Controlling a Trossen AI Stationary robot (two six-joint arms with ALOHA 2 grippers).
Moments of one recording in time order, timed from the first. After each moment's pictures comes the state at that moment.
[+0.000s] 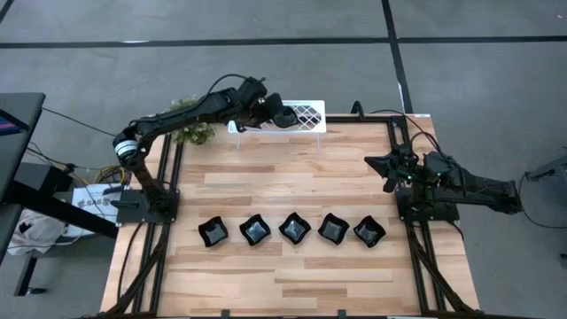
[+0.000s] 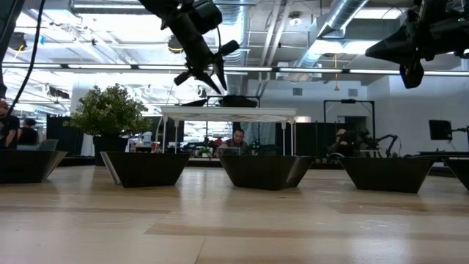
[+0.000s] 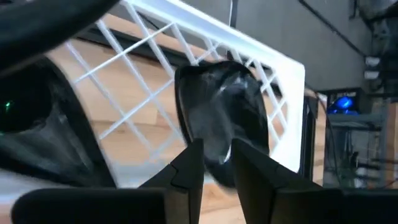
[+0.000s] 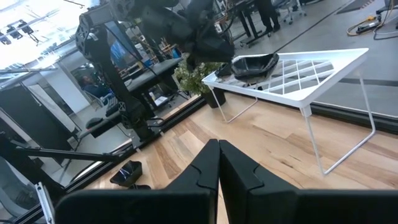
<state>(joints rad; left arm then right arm) 0.50 1.87 1.52 -0.60 -0.10 -1.18 -0.13 0.10 0.29 -0.26 0.26 0.49</state>
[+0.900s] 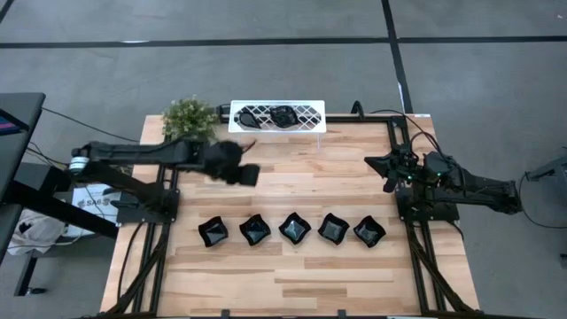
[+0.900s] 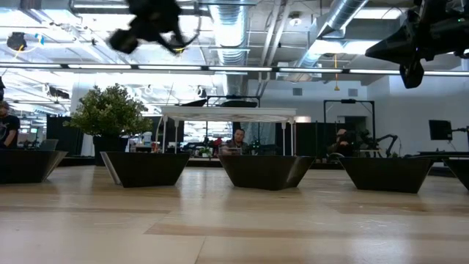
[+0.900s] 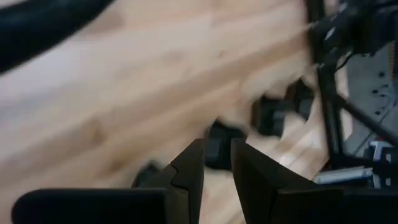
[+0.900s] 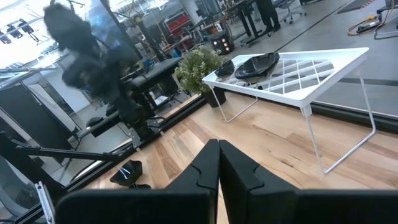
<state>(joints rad) 0.04 1.44 1.16 -0.75 -0.05 -1.15 -0.13 0.10 0.29 -0.26 0.26 0.49</state>
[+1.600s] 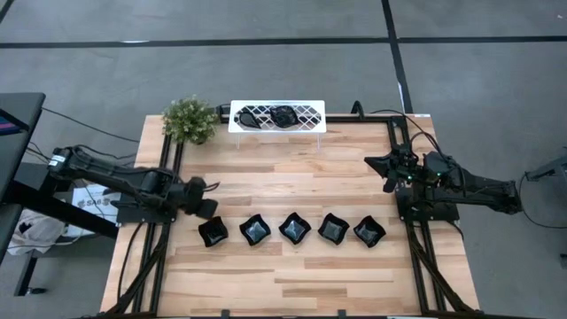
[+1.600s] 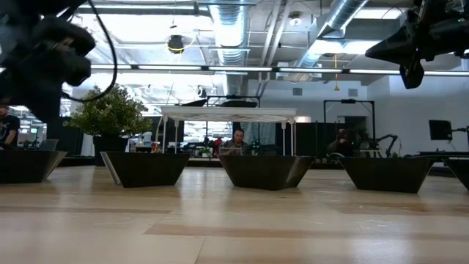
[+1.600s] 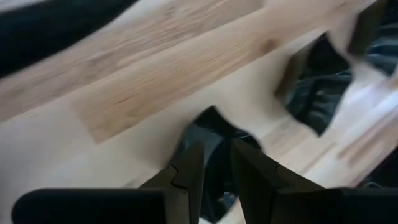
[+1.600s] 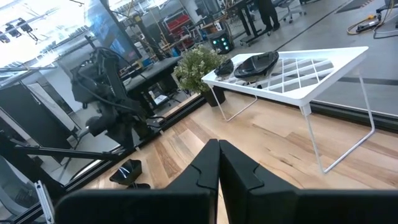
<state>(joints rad) -0.25 0.93 0.50 -0.79 -0.02 -1.37 -0.13 0.10 0.29 -0.26 0.26 0.49</state>
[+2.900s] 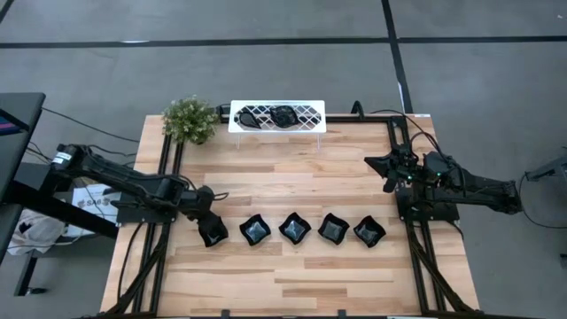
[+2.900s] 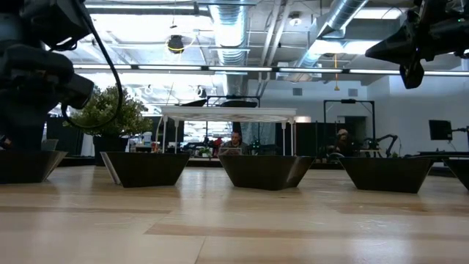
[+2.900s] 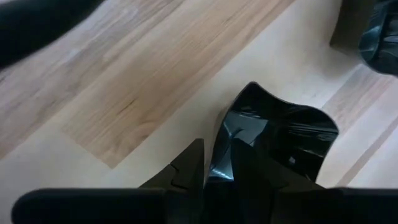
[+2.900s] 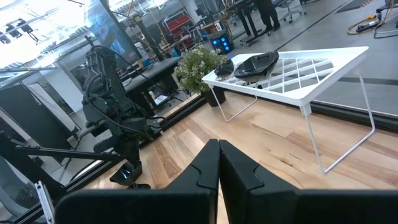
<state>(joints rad) -0.26 1.09 0.39 -0.62 0.06 -1.09 -0.13 0.10 0.29 -0.26 0.26 0.49</state>
